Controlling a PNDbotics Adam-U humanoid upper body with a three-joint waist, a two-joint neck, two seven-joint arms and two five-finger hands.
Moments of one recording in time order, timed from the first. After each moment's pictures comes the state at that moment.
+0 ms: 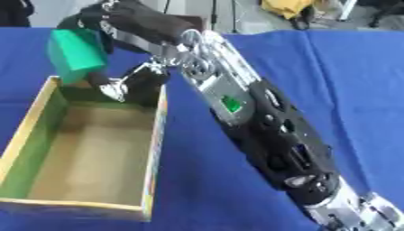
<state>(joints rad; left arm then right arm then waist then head) -0.19 0.08 0.12 -1.98 -0.16 -0.06 0.09 -1.07 -0.23 0.42 -1.55 0.68 -0.20 0.48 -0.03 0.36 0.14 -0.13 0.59</state>
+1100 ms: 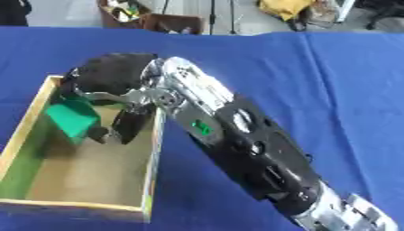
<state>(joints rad) -0.19 0.09 0.12 -1.98 -0.16 -0.06 0.08 -1.06 -0.21 0.52 -1.49 0.91 -0.37 0.71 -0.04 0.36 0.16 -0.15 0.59</state>
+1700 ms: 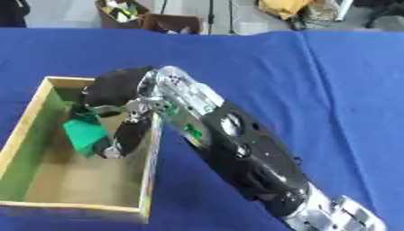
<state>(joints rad) -0.19 0.09 0.12 -1.98 -0.16 -0.05 0.08 -1.05 -0.19 0.47 -1.41 0.90 -0.37 0.78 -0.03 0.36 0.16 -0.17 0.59</state>
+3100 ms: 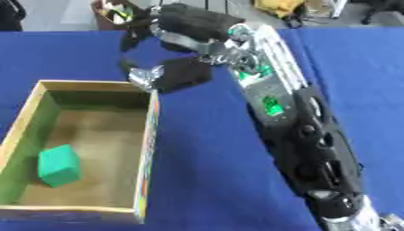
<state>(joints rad) -0.19 0.09 0.13 -1.98 -0.17 -0.05 0.11 -0.91 -0.34 0.14 -1.75 0.71 -0.22 0.64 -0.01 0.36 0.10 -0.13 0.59</state>
